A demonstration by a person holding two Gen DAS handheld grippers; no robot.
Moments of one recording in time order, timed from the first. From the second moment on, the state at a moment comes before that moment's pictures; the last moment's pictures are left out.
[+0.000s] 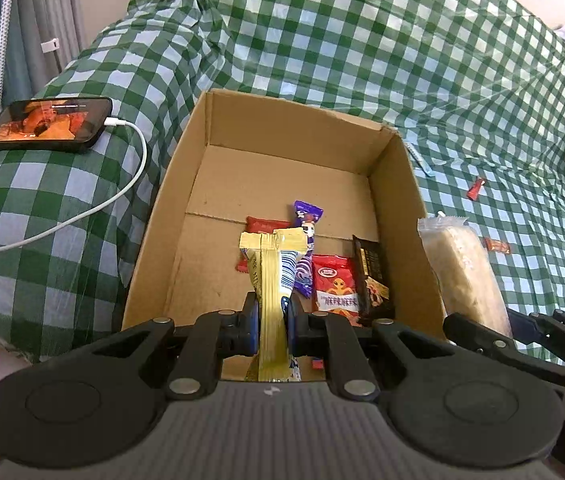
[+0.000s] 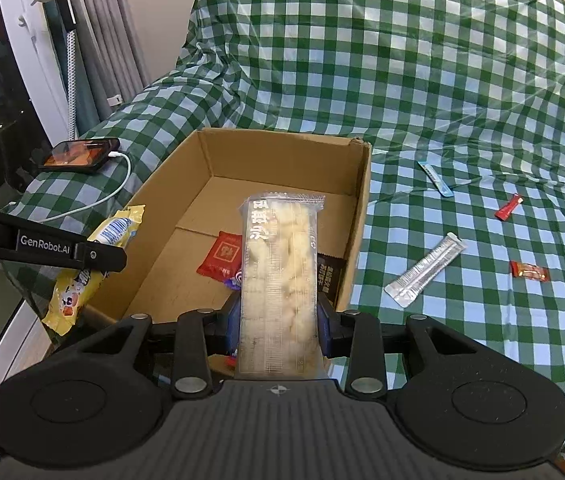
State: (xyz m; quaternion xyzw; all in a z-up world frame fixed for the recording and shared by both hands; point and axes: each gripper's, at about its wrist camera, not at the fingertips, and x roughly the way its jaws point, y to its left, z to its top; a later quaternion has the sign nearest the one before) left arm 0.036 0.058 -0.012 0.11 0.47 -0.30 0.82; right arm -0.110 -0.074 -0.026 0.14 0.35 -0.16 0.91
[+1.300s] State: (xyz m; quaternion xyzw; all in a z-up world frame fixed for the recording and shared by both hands) left arm 0.063 0.057 -0.064 0.17 0.50 -0.24 0.81; right arm -0.063 -0.078 -0.070 0.16 0.41 -0.13 0.89
